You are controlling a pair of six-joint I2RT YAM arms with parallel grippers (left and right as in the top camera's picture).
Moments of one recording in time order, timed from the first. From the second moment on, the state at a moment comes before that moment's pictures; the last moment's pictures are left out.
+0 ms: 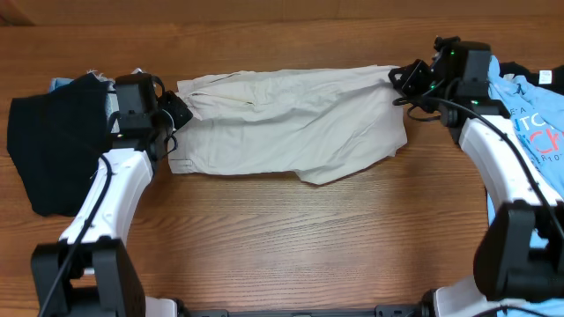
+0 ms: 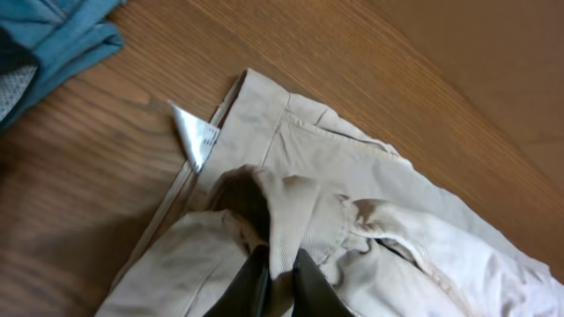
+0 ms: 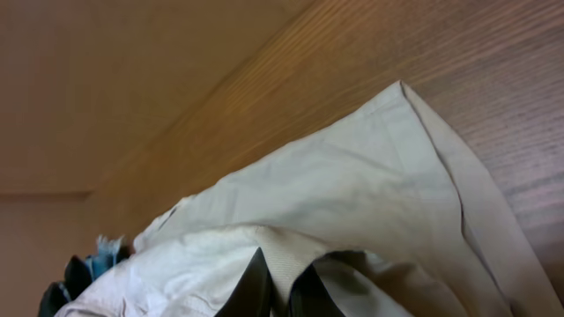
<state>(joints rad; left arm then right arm) 0.05 1.60 1.05 -0.22 0.09 -0.63 -0.05 1.74 1.25 -0.21 -0.46 0.61</state>
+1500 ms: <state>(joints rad) 0.03 1.95 1.44 -0.45 0.52 -0.19 0.00 2.03 1.26 0.00 -0.27 0.50</state>
